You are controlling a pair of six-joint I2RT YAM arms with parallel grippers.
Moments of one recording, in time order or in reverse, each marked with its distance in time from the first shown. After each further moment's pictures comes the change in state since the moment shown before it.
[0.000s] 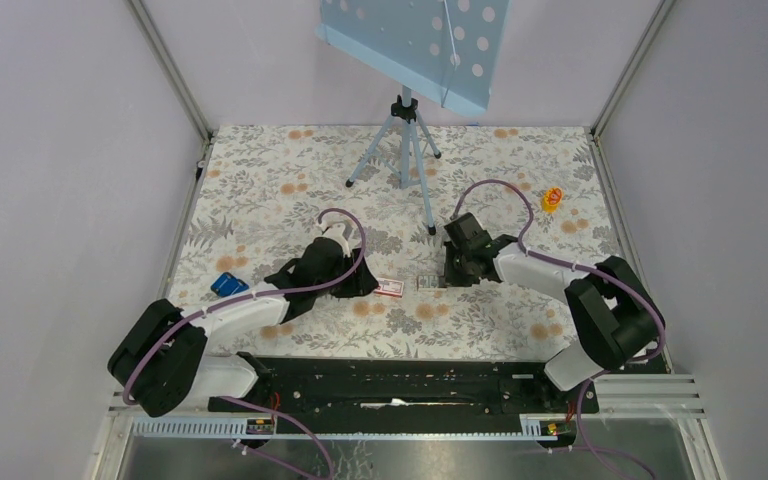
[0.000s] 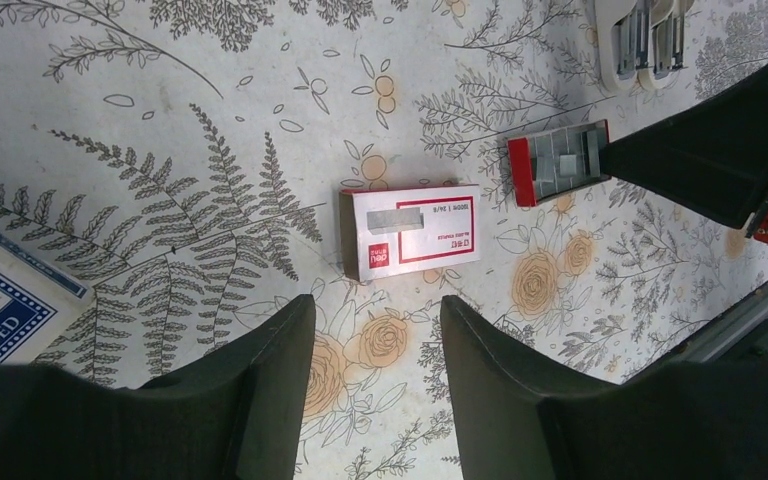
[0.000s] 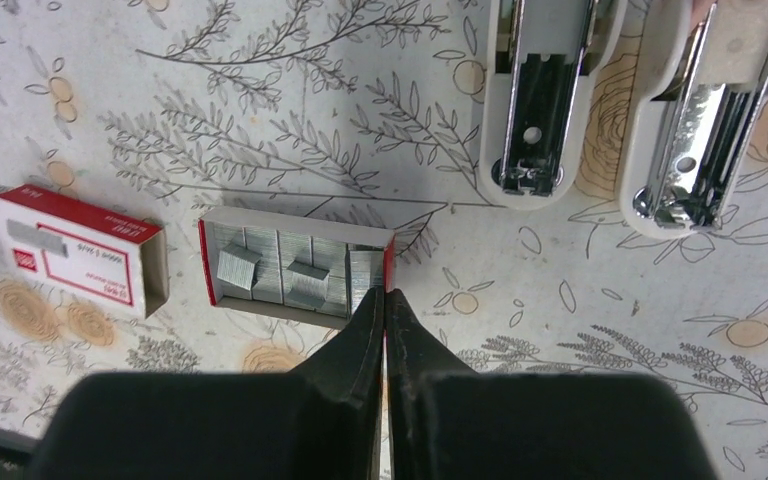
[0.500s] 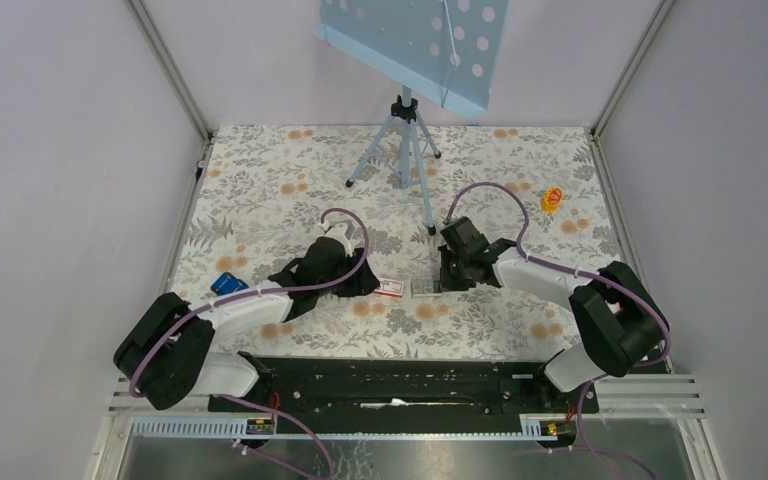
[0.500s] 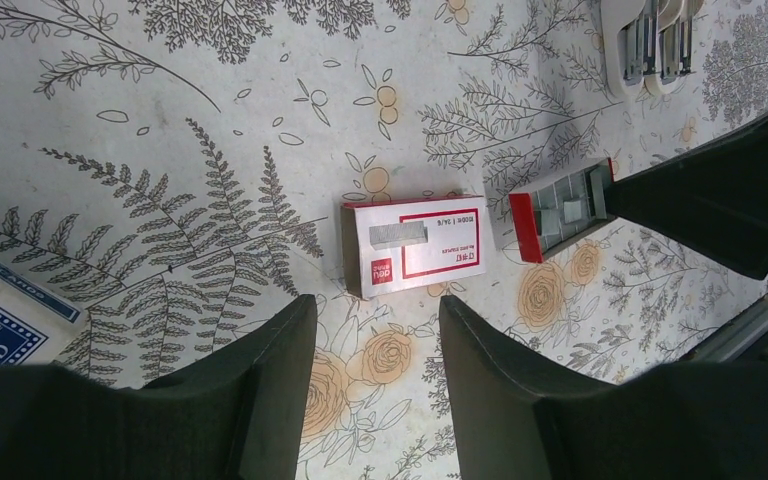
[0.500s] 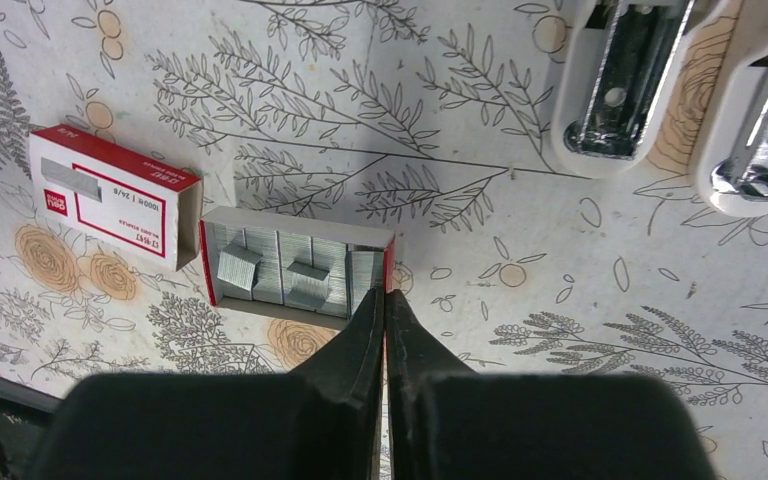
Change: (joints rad) left arm 0.001 0.041 0.000 0.049 0.000 0.007; right arm 0.042 -0.043 -0.014 -0.007 -0.043 -0.010
